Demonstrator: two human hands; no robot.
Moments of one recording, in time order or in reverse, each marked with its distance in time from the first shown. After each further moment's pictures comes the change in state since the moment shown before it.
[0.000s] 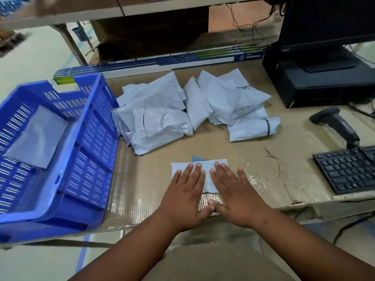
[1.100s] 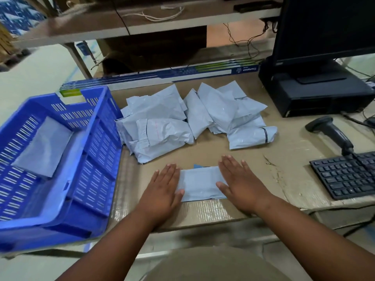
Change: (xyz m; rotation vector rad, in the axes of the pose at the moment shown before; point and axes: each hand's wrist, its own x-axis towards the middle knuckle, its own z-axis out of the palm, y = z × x) left_hand -0.009 -0.079 0.002 -0.076 0.089 -0.095; right_hand 0.030 0.021 -0.043 0.025 -0.044 0.113
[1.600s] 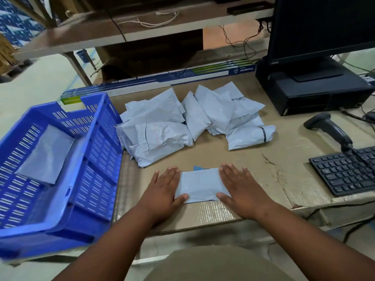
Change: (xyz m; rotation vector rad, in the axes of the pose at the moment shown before) left_hand 0.016 -0.009 0.000 0.036 -0.122 -0.003; right_hand -0.010 0.007 0.031 -0.064 -0.038 -0.006
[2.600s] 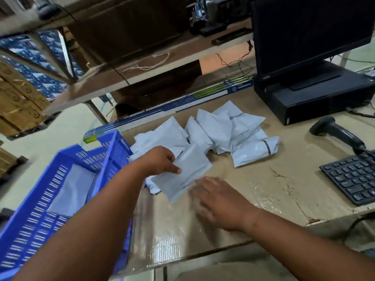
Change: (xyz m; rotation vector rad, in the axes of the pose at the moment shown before) left_hand 0.098 0.002 -0.213 -0.174 -0.190 -0.274; right_hand 0.026 -0.064 -0.068 0.222 0.358 -0.321
